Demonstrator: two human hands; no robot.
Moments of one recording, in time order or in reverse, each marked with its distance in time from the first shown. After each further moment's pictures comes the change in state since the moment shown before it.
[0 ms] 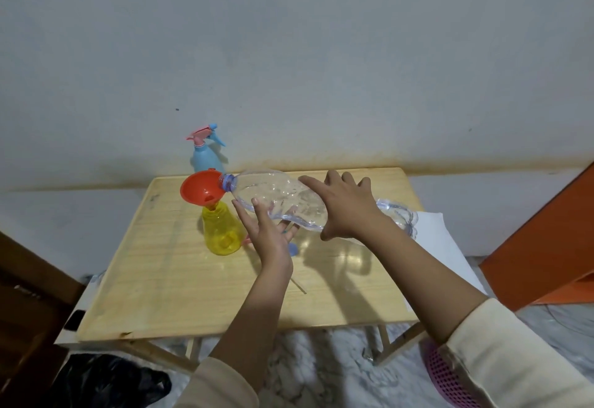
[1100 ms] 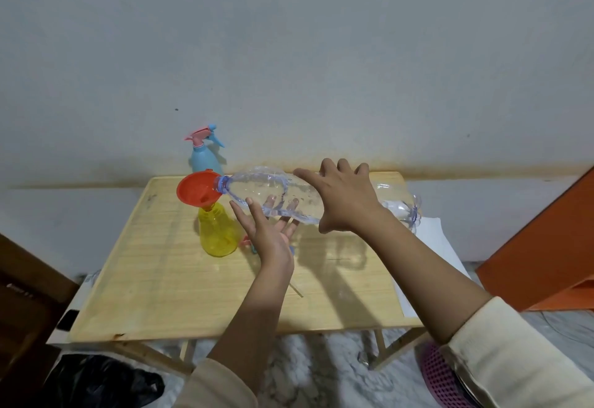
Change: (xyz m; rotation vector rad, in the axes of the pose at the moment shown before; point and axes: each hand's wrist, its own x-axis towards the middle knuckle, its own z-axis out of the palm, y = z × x) left_hand -0.008 0.006 0.012 -0.141 0.039 -0.025; right_hand 0.004 -0.002 -0.022 -0.113 0.071 -0.051
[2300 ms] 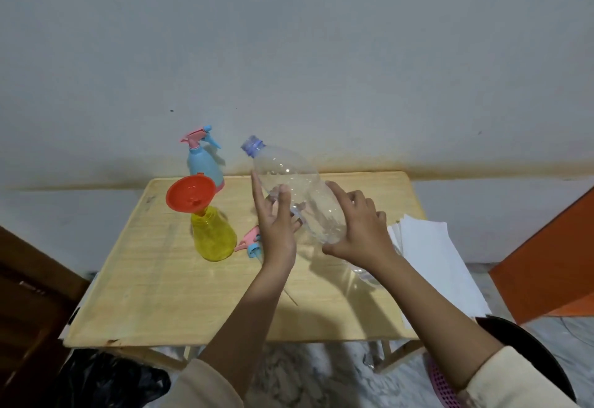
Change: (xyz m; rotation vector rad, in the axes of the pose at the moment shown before) left_hand 0.008 -0.016 0.019 0.352 -0.246 0.256; right_hand -0.022 0.033 0.073 0.527 0.088 0.202
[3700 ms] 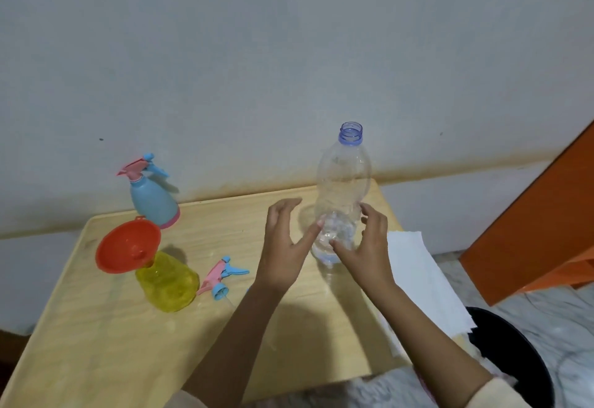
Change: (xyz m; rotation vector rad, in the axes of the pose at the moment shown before) left_hand 0.040 -0.042 0.031 0.627 -0.477 0.283; right_hand 0.020 0.065 0.027 0.528 0.403 0.276
